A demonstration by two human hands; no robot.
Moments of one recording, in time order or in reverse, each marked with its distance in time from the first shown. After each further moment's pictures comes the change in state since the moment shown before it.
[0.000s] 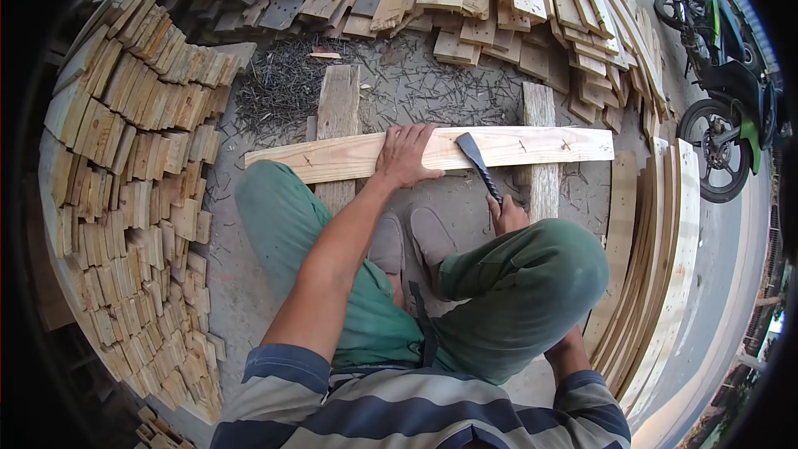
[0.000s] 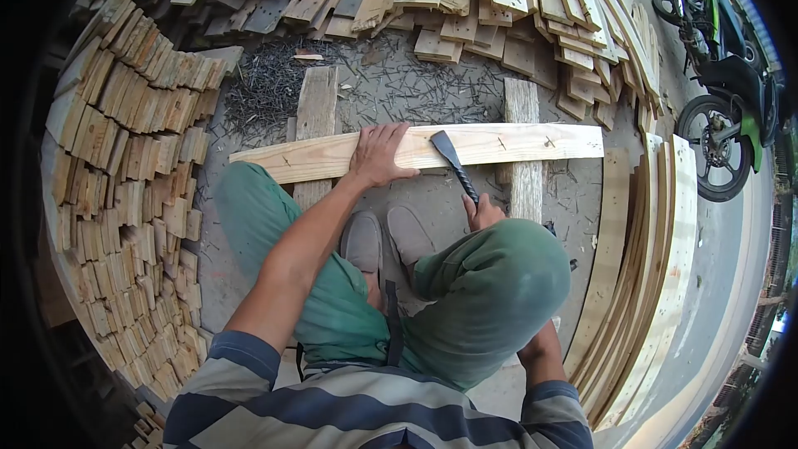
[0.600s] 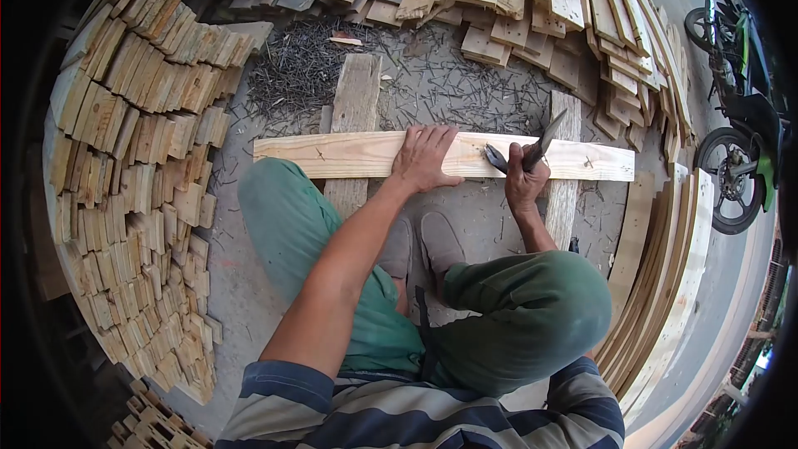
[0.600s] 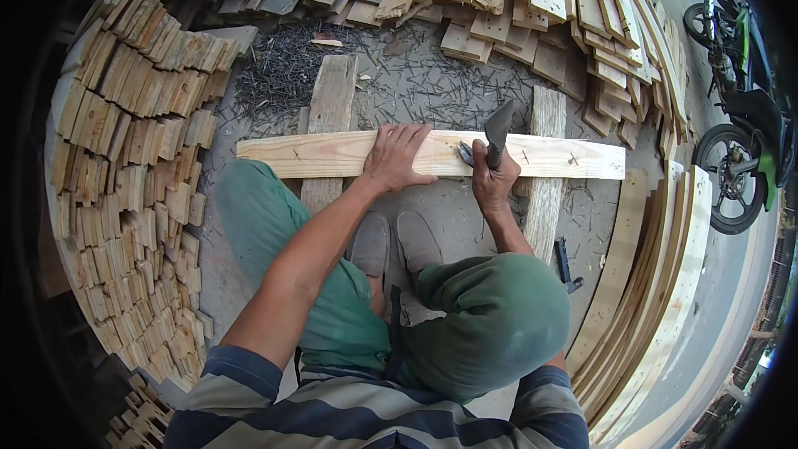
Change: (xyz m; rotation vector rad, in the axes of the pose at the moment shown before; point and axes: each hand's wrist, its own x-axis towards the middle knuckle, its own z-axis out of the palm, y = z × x) left_hand -0.001 -0.005 0.005 0.019 0.012 0.008; right_hand 0.084 -0.110 -0.009 0.764 0.282 -0.460
